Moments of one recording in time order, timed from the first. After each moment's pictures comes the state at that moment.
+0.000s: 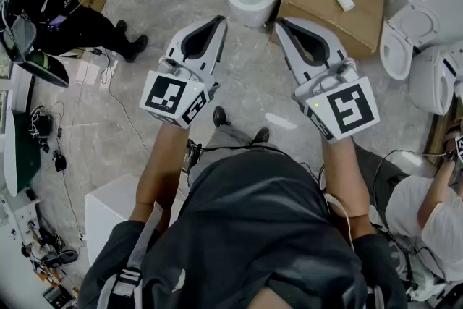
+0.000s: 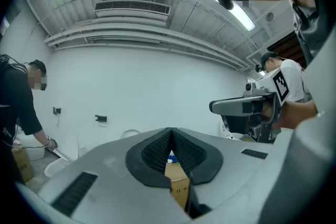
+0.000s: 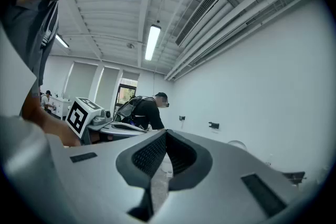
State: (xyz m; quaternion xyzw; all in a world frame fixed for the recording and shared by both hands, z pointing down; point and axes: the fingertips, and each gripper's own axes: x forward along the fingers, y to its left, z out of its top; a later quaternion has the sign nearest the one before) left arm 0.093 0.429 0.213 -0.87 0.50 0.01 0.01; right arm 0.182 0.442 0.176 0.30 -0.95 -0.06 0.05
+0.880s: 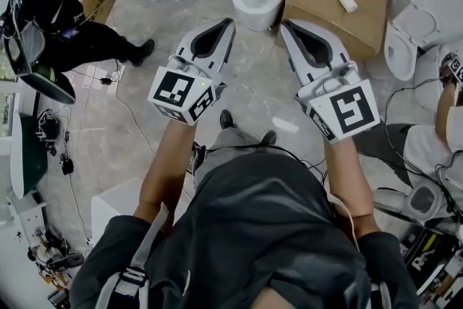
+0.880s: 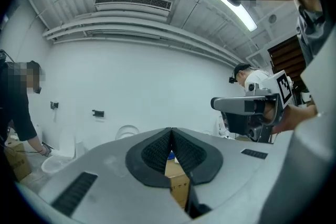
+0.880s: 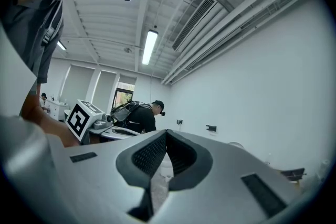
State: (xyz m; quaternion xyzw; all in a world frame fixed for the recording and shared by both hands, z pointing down) left arm 0.099 0.420 0.212 -0.88 0.47 -0.01 -0.02; right arm 0.186 0.439 0.167 0.33 -0.94 -0.05 0.03
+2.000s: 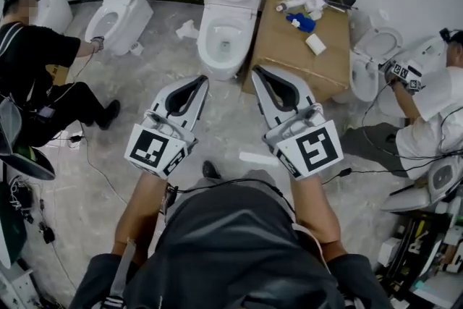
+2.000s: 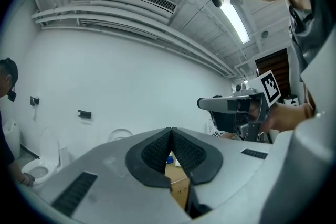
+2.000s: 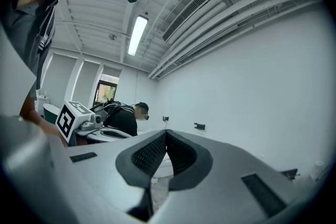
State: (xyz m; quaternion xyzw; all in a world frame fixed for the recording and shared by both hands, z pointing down) left arm 0.006 0.347 0.227 -0.92 0.39 0.02 -0.01; right arm 0.086 0.350 0.176 0.40 -0.91 -0.06 0.04
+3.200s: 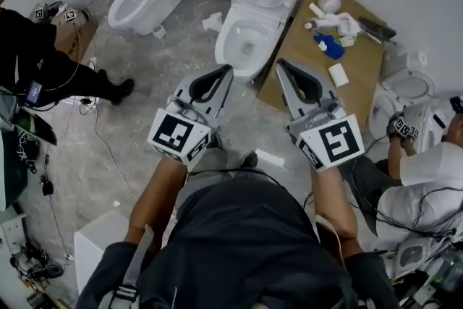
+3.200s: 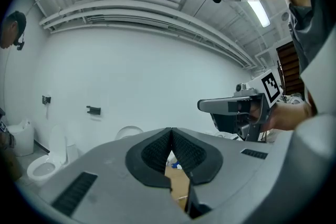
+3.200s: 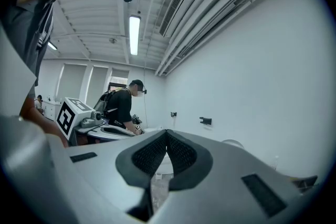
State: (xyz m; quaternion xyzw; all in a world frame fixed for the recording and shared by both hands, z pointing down) left arm 0.092 0.180 0.240 -0.88 0.48 0.00 -0.02; right arm 0.173 0.169 0.196 0.31 -0.95 -0.03 0.06
